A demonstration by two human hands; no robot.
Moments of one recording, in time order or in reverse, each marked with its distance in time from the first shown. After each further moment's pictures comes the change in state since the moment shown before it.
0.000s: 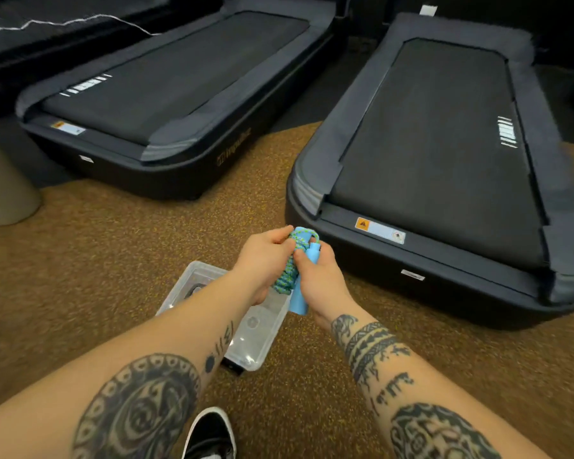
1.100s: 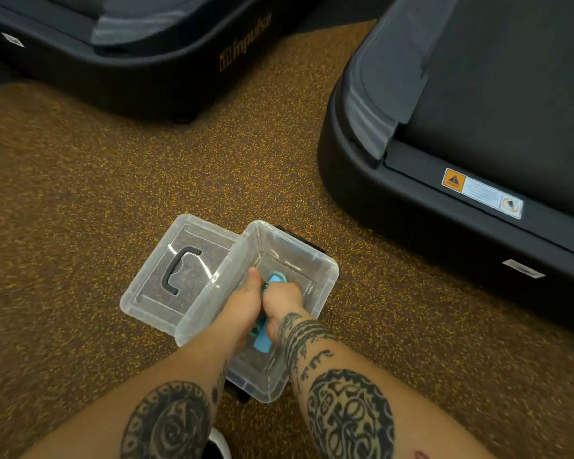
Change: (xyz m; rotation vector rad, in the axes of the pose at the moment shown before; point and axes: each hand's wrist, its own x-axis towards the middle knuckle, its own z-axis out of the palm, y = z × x) left_hand 0.146 -0.248 -0.031 -0.079 0.037 -0.603; right_hand 0.156 0.314 0.121 -0.085 0.204 0.764
